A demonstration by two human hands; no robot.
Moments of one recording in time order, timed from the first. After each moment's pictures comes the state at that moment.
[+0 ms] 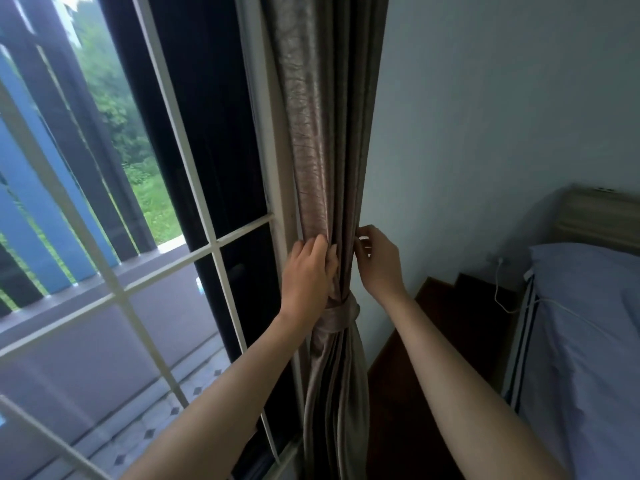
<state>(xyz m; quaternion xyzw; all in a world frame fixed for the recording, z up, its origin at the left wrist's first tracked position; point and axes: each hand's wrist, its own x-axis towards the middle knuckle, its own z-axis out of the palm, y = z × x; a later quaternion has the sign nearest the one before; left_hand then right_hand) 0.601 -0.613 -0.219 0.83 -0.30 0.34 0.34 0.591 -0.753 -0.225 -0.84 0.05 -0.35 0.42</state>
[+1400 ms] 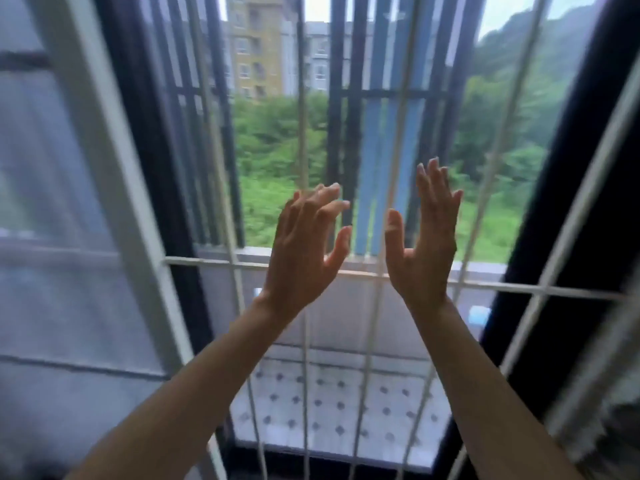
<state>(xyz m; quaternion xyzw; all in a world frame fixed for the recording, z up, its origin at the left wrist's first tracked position) 0.419 -0.275 -0.107 0.80 -0.04 0.60 0.03 0.525 -0.401 -0.107 -0.61 -0.41 -0.47 0.49</state>
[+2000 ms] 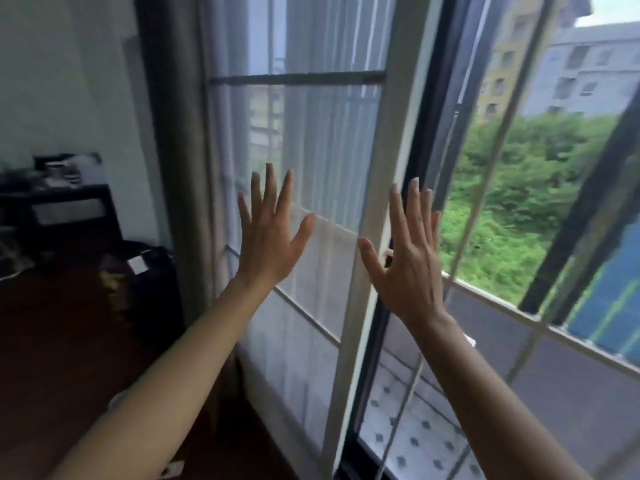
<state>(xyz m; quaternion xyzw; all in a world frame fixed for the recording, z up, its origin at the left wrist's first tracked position) 0.160 -0.114 -0.124 0.74 0.49 0.44 -0.14 0.356 -0.197 -0.125 -0.53 -0.67 -0.25 0.46</state>
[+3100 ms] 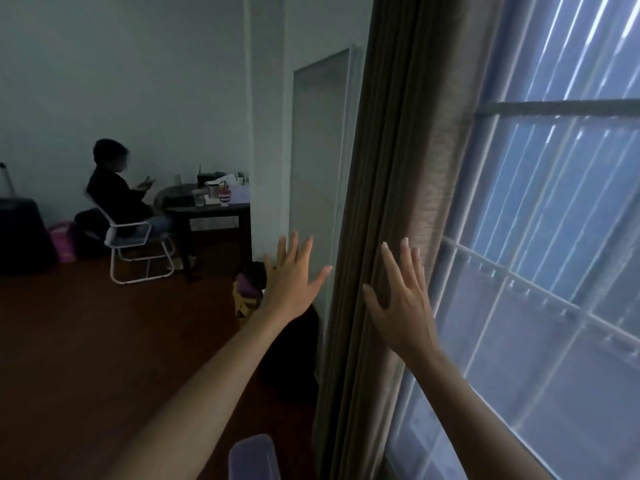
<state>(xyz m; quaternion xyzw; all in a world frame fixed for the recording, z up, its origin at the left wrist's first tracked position) -0.244 0.218 -0.172 0.69 0.66 0.29 -0.04 -0.038 0.197 -0.182 -0.49 -0.76 -0.05 0.42</state>
